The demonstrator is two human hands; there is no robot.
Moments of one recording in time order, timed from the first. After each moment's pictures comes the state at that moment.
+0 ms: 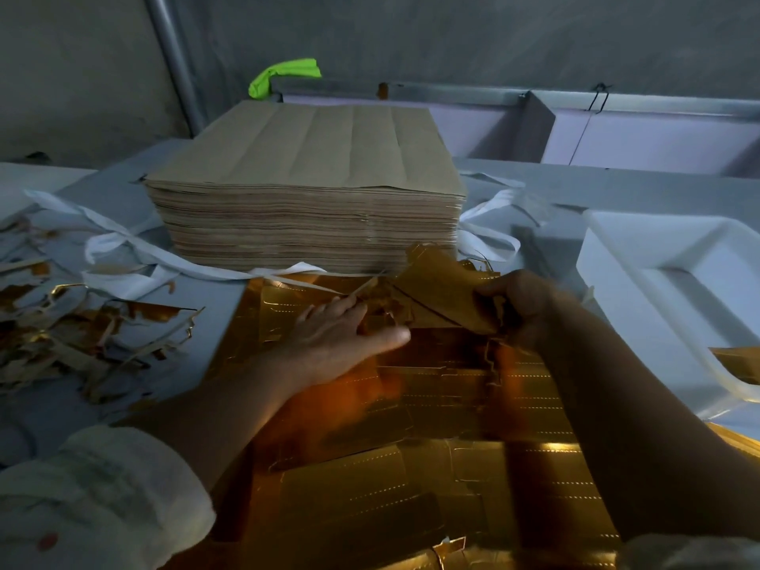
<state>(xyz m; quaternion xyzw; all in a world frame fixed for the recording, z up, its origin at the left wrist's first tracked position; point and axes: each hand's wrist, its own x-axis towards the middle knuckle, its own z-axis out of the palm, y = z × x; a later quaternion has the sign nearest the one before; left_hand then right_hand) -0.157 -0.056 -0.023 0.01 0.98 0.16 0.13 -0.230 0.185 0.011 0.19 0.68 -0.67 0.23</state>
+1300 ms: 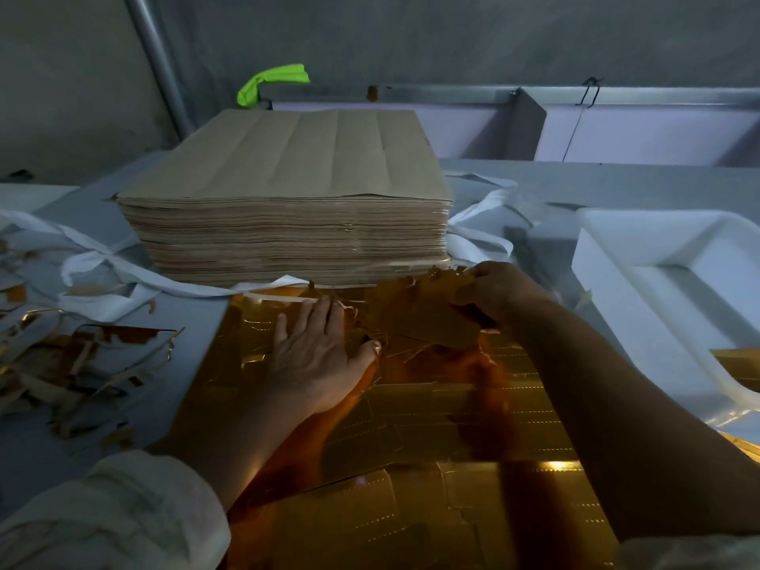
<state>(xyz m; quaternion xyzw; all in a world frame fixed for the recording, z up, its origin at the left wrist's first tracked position) -0.176 -0.056 -0.063 -0.05 1.00 0.03 0.02 -0.253 0.172 0.012 0.09 0.83 -0.53 0.14</state>
